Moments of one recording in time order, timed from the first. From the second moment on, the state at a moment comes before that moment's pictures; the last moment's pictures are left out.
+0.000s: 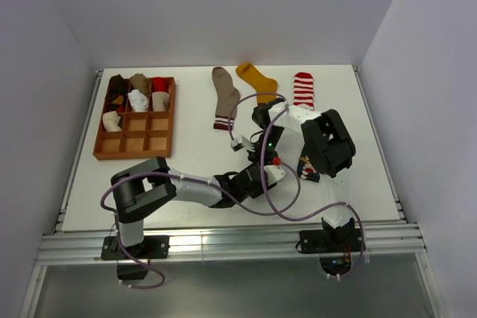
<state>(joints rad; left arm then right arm) -1.21 1.85 0.92 0.29 -0.38 0.10 0.50 2.08 1.43 -1.24 -0.58 -1.08</state>
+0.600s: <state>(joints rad) -1.20 1.89 0.98 0.24 -0.39 0.04 0.49 2.07 1.43 -1.24 -0.54 -1.08</state>
